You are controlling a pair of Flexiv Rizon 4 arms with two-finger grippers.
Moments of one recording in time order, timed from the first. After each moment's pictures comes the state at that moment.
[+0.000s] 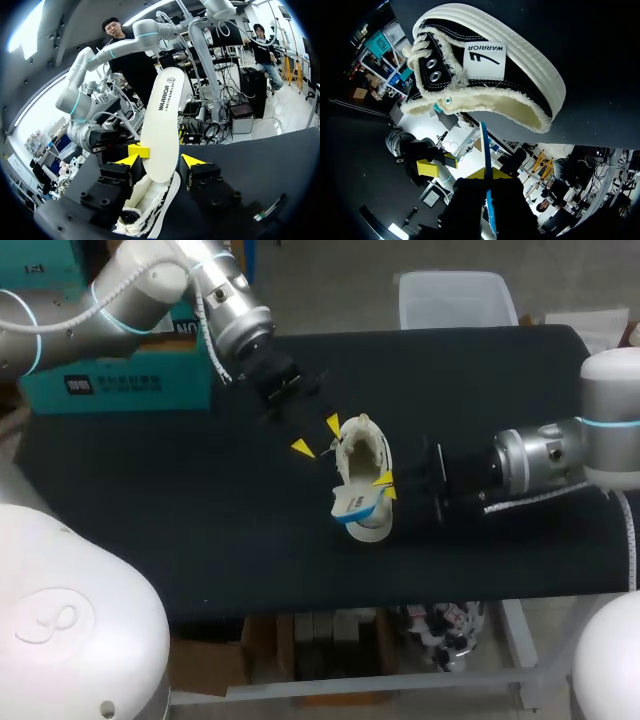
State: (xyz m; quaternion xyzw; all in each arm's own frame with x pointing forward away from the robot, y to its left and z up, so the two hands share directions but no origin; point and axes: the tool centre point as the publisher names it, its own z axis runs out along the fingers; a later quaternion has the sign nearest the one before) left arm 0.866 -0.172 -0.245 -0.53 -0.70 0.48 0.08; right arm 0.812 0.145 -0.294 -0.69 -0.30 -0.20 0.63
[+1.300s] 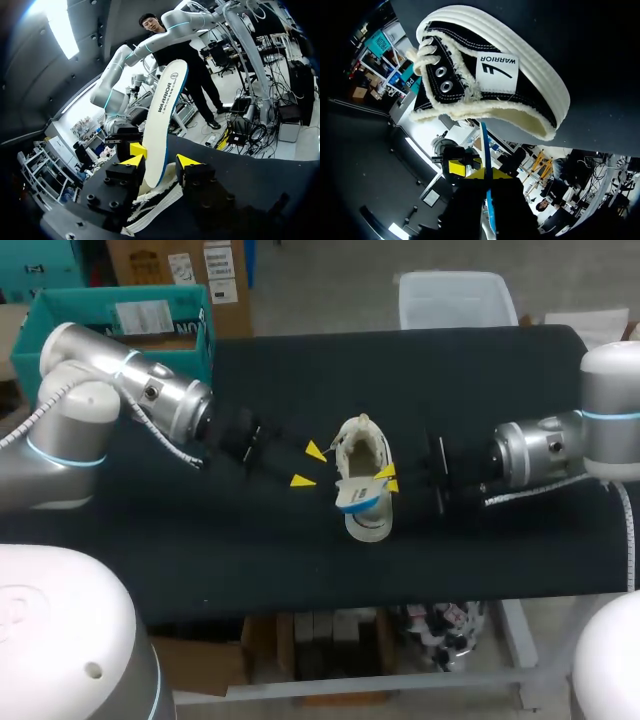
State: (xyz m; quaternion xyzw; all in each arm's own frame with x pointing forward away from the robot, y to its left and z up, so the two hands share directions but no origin) left arm 0.840 -0.159 -0.269 -0.37 -0.72 0.58 -0.10; right arm 0.826 0.140 -0.294 -0.69 -0.30 -0.20 0.63
